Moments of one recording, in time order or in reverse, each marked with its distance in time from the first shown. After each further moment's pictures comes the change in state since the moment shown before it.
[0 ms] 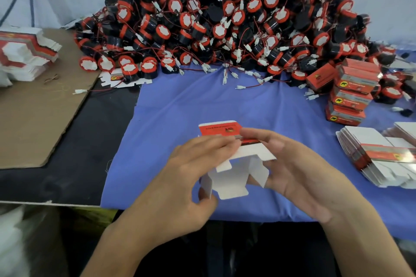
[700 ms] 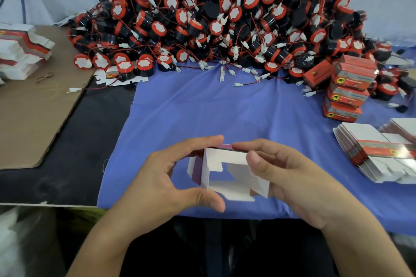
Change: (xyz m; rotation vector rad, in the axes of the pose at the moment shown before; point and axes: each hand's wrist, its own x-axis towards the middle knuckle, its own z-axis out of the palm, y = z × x) left_hand -0.003 -0.004 -0.016 -0.392 -0.019 -0.241; right_hand -0.006 0.008 0.012 -0.228 0.103 0.096
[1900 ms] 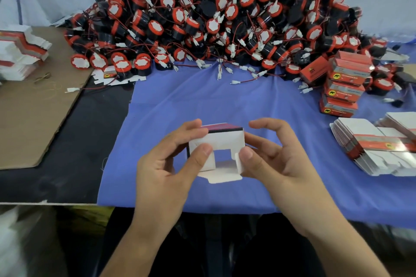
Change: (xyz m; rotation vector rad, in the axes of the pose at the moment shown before) left_hand 0.000 -0.006 0.037 -0.322 0.509 0.065; right_hand -0.011 0.008 0.027 0.043 0.177 -0.339
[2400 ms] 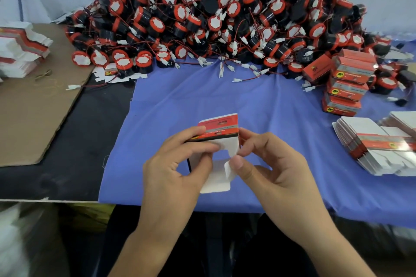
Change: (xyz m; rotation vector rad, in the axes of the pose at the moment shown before) left_hand -0.006 0.005 0.005 0.408 0.005 0.053; right_hand -0.007 0.006 0.010 -0.268 0.059 -0.135
